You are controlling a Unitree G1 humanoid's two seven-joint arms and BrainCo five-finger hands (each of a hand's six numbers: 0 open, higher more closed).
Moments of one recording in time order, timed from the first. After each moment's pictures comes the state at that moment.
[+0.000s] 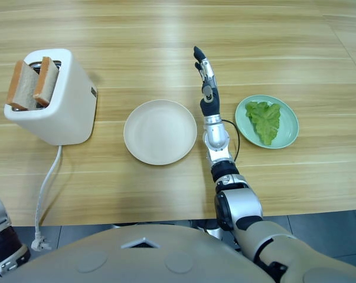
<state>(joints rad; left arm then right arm) 0.20 0.39 0.63 -0.31 0.61 0.00 0.16 -0.48 0.00 -0.01 0.90 -0.10 -1.03 -0.02</state>
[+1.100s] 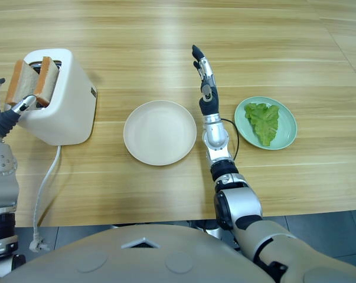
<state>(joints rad) 0.12 0.59 0.31 -0.12 0.66 0.18 0.07 -0.49 0.00 -0.01 0.90 -0.10 -1.03 -0.01</state>
